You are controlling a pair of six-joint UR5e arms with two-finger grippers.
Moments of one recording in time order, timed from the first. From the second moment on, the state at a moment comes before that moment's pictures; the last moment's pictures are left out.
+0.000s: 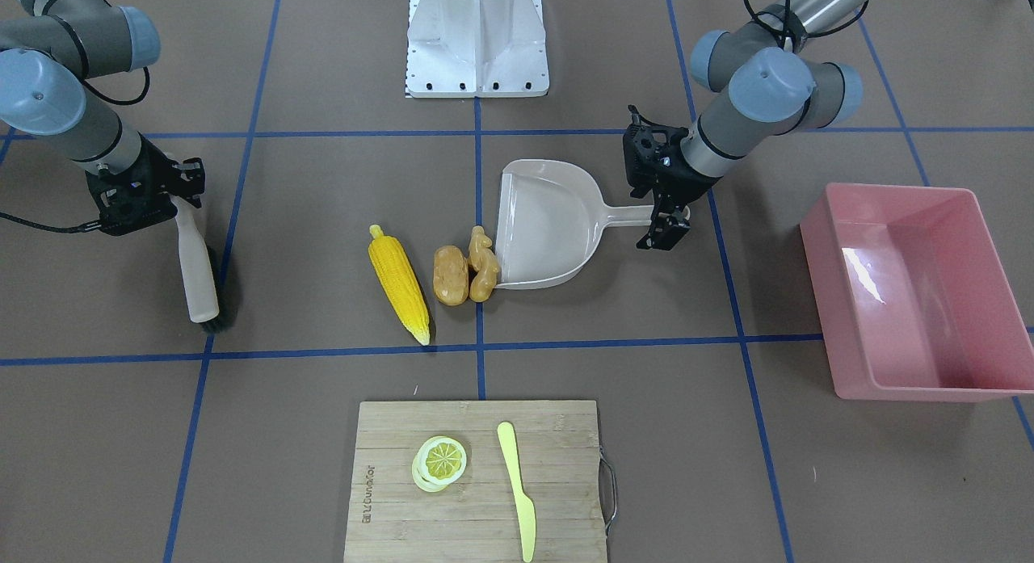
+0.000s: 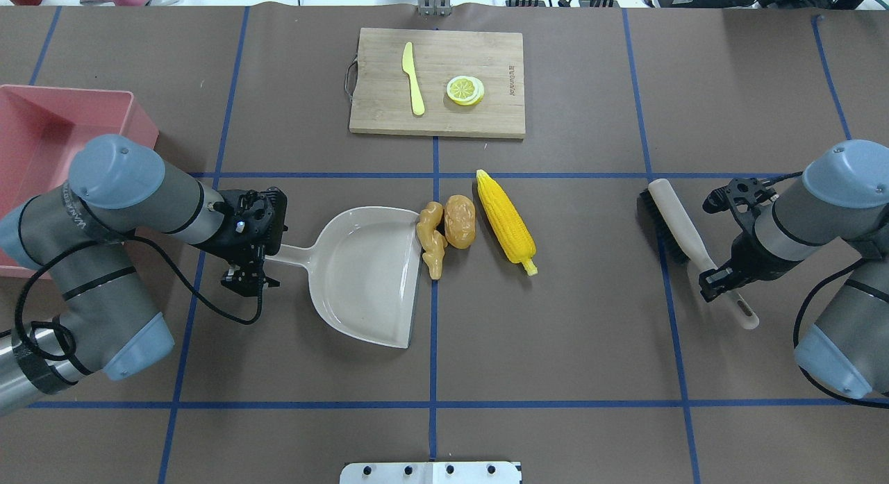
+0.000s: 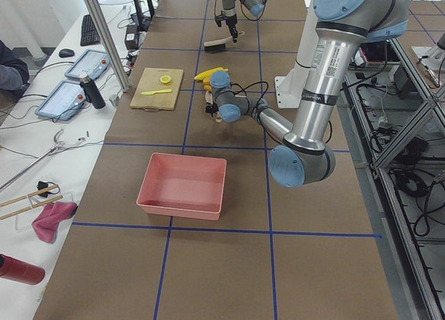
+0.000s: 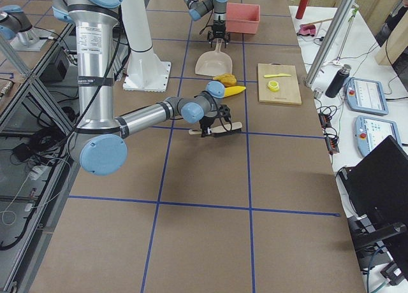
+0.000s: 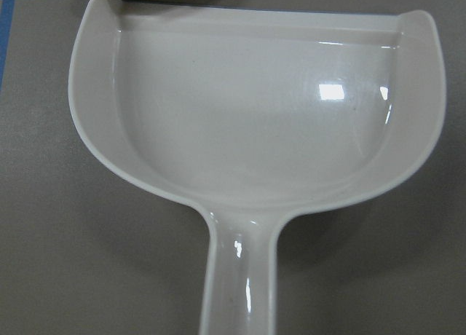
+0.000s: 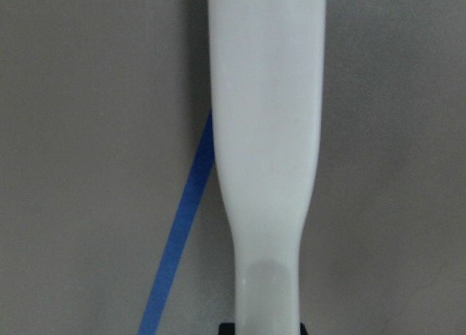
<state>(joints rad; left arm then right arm) -0.66 -1.88 -1.70 -2.11 -2.11 0.40 0.77 -1.58 1.87 -1.35 2.22 0.59</state>
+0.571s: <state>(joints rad) -0.66 -1.89 -1.69 -2.11 -2.12 0.39 0.89 -1.56 1.98 -1.49 2.25 0.59</state>
